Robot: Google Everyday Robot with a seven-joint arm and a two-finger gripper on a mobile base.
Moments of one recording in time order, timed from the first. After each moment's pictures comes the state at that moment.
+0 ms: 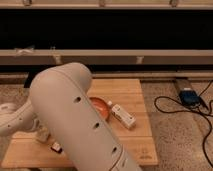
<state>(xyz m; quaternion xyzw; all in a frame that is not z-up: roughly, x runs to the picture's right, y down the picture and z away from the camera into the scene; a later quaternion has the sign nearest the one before) -0.359 0.217 0.809 -0.18 -0.09 -0.69 0.69</state>
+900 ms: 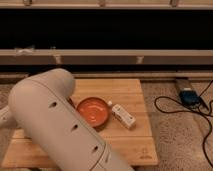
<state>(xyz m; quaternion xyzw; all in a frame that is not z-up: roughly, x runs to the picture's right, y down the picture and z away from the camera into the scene) -0.426 0.194 0.828 -0.16 -0.09 -0.72 0.67</state>
